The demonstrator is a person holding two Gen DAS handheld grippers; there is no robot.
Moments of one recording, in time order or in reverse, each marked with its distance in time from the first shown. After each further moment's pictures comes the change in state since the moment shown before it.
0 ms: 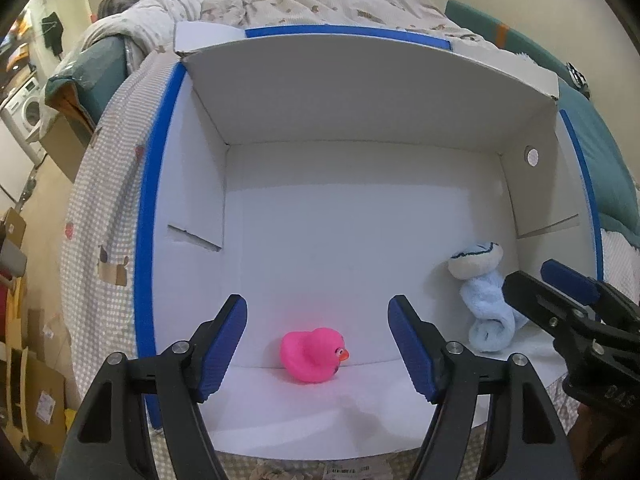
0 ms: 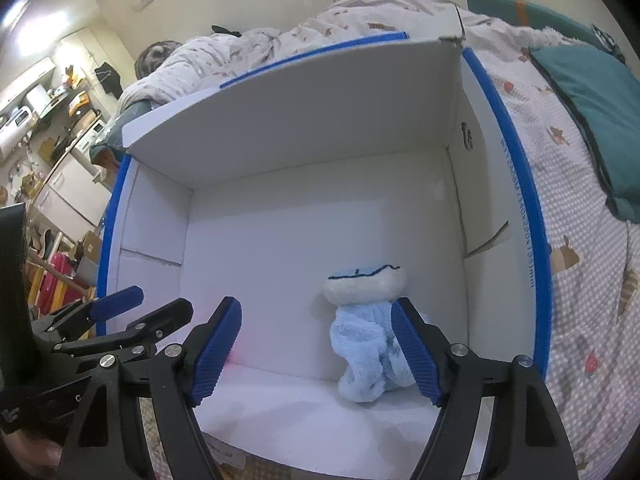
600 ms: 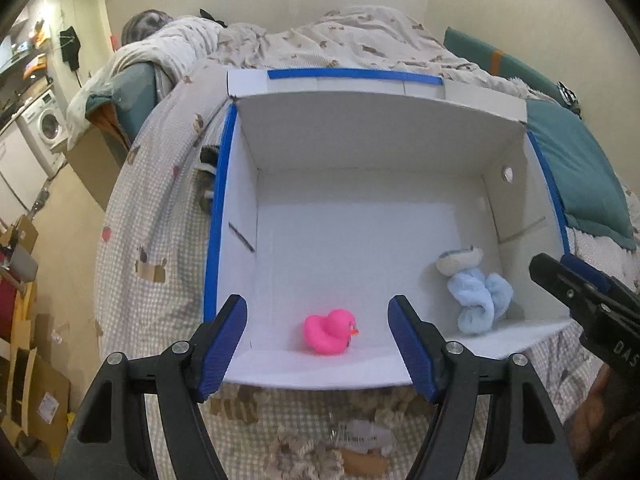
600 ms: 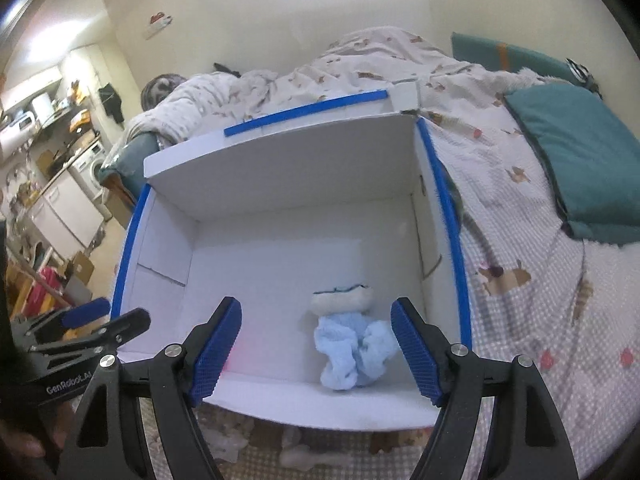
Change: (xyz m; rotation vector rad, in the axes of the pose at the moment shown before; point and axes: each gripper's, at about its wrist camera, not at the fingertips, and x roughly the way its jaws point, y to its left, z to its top) left arm -0.062 0.010 -0.028 -0.004 -0.110 0.017; right arm -0.055 0.001 -0.017 0.004 -0.139 -0.052
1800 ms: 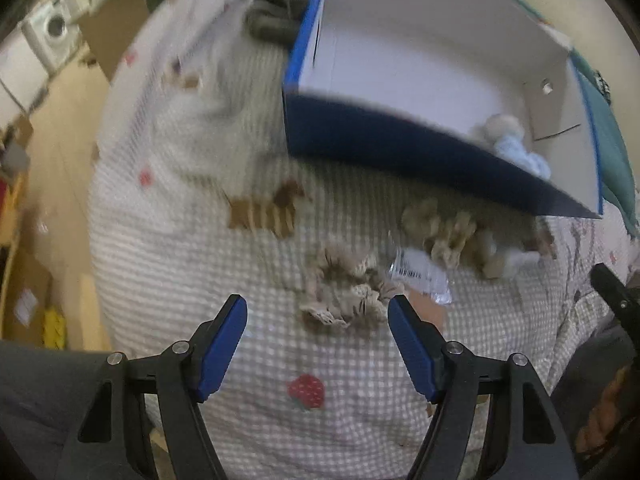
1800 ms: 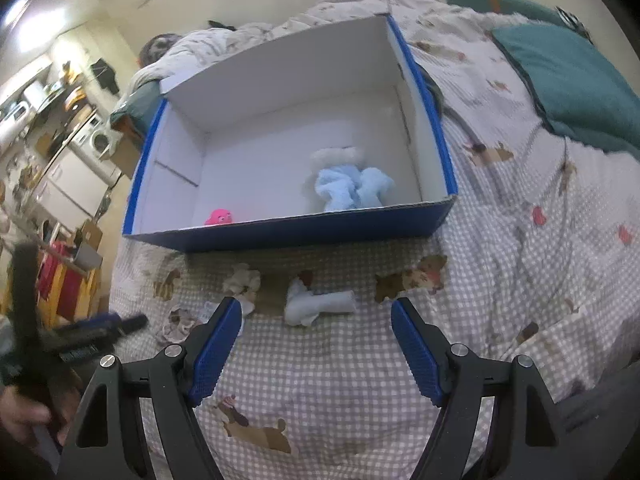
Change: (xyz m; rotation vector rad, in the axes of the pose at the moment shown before) left arm 0.020 0.053 -0.118 -0.183 0.342 -0.031; right arm -0.032 -0.009 -0.092 0.051 0.190 0.022
